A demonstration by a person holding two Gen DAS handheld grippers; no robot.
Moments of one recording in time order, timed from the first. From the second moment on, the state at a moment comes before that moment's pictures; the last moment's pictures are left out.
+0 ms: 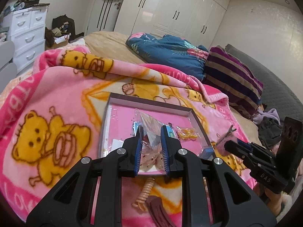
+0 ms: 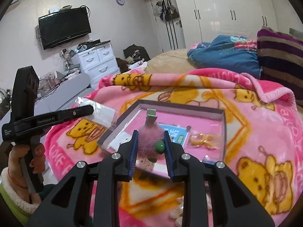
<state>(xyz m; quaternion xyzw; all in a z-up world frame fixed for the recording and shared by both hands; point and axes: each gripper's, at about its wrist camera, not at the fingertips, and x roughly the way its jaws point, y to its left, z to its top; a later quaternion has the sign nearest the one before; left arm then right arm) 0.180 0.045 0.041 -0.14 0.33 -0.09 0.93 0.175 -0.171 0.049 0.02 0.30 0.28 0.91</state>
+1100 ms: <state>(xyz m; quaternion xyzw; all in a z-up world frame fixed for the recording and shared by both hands) 0.239 0.036 -0.023 -0.15 0.37 -0.10 0.91 0.253 -0.193 -0.007 0.05 0.36 0.22 0.90</state>
